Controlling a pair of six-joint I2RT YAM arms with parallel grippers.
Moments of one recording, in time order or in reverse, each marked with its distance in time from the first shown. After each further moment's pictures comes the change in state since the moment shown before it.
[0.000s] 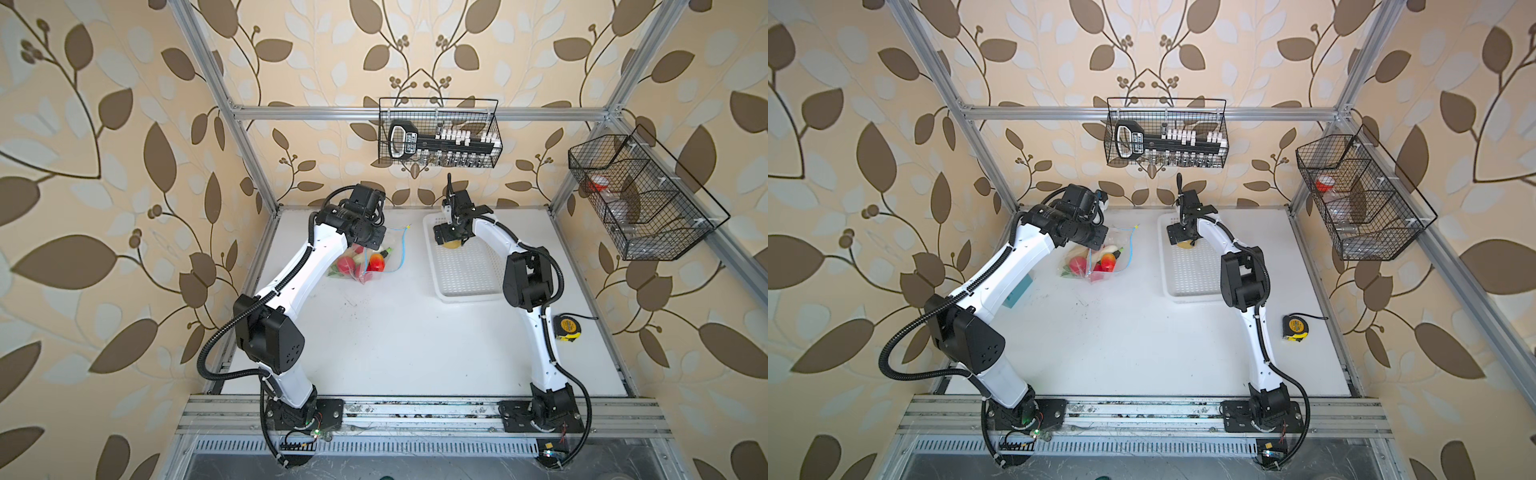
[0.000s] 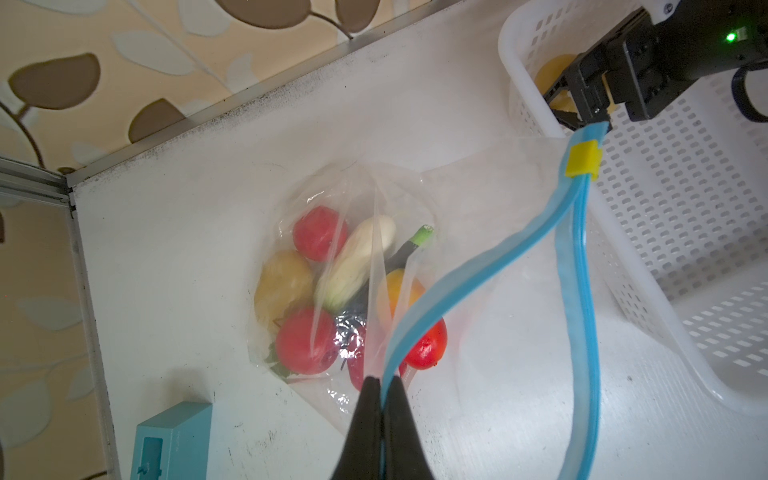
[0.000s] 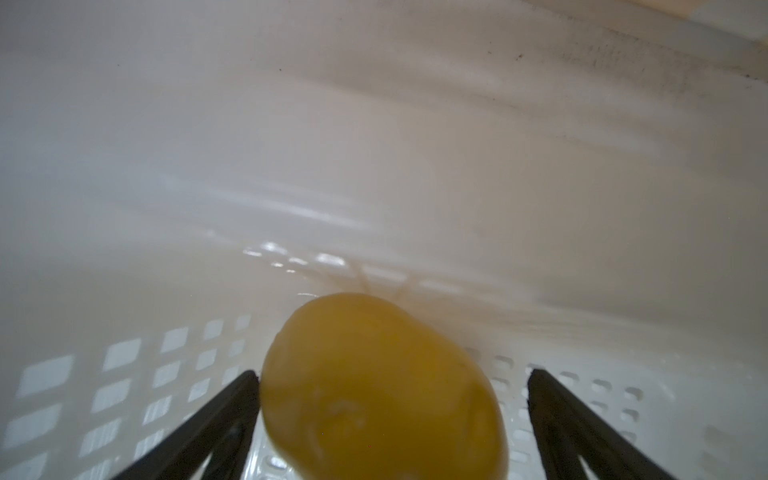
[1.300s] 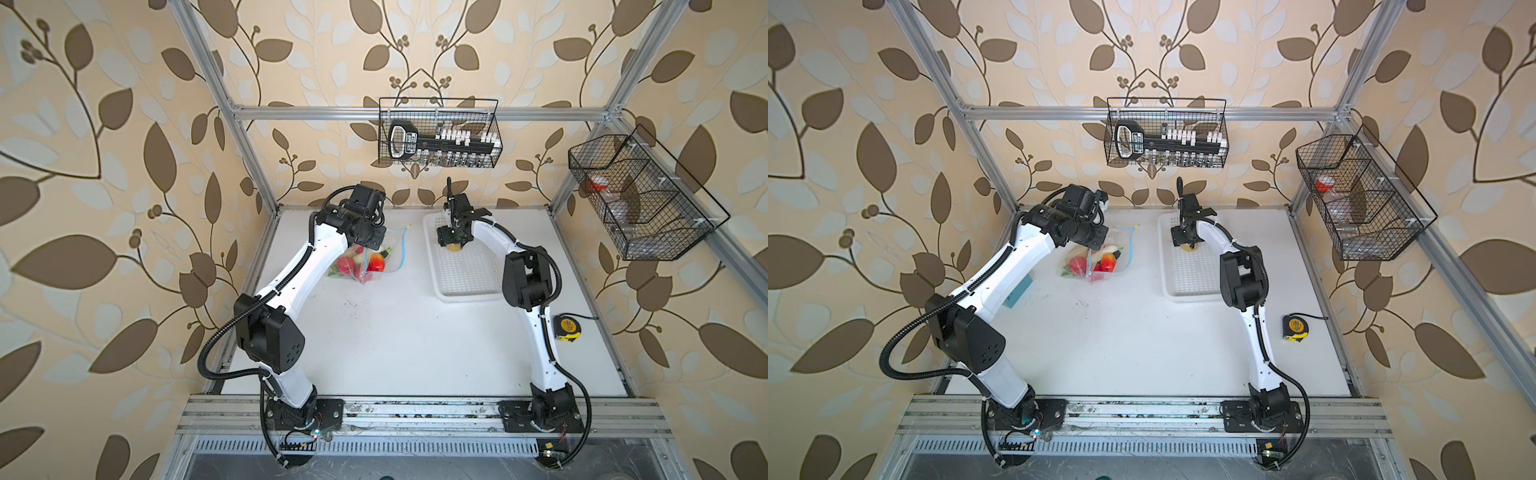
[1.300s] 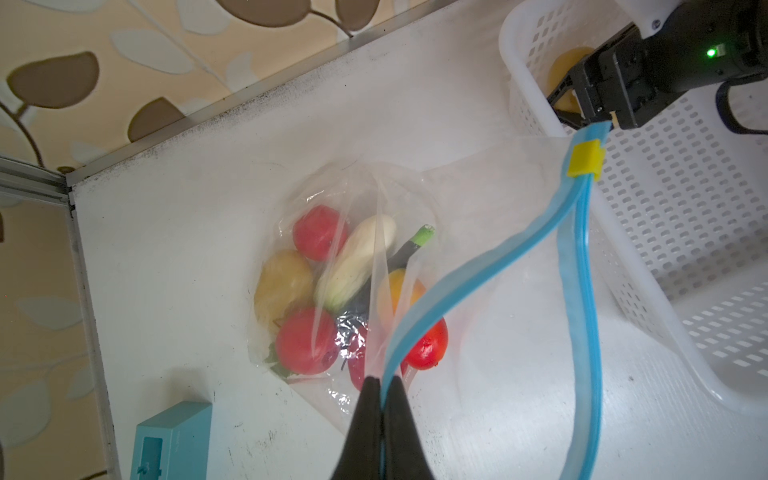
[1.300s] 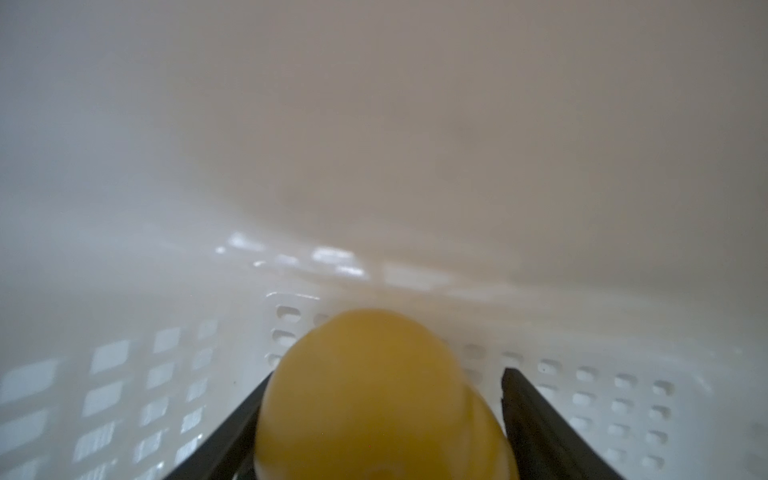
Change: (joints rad) left arm 0.000 0.003 0.000 0.000 -0.001 0.000; right arm -0.002 0.006 -0.041 0.019 0.014 0.056
